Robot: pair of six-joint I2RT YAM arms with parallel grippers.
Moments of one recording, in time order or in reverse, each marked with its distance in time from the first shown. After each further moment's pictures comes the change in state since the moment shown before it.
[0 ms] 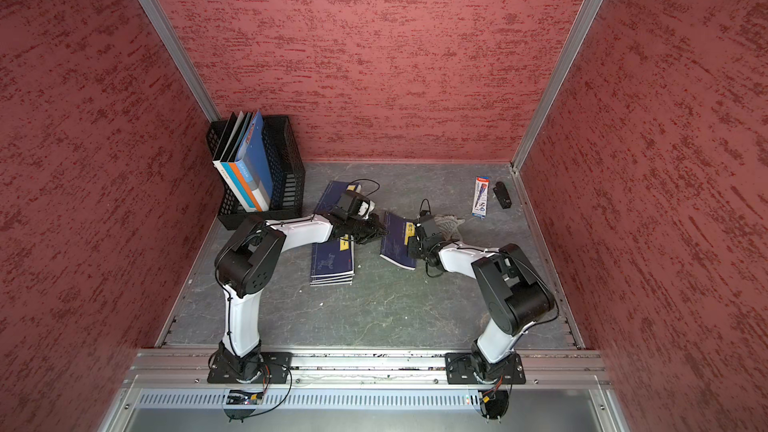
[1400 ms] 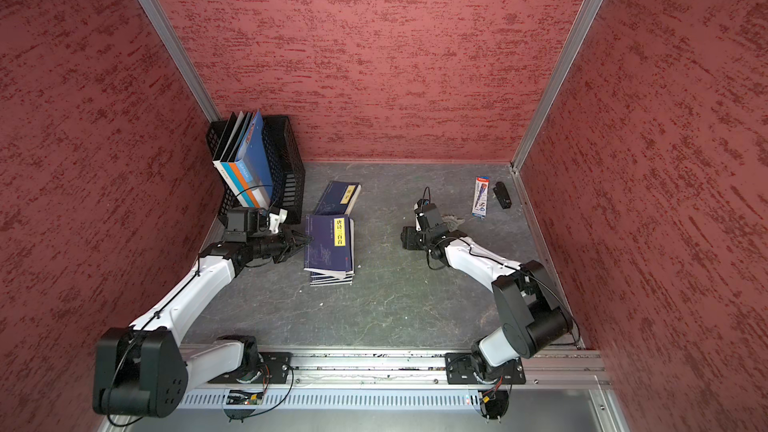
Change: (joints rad) left arm 0.547 -0.832 -0.574 -0.305 0.240 0.175; right arm 0.001 -0.132 0.102 -0.157 -0.070 -0.038
